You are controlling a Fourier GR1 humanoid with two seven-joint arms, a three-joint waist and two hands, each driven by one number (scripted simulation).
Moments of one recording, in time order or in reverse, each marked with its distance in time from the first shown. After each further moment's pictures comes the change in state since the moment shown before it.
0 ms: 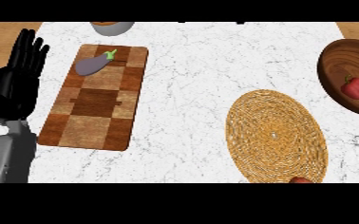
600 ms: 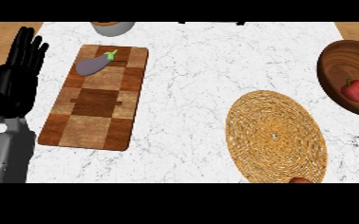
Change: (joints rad) left arm -0.014 0.011 0.004 0.012 0.004 -0.006 0.006; right arm -0.043 0.143 0.239 -0.074 0.208 0.052 0.049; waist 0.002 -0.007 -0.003
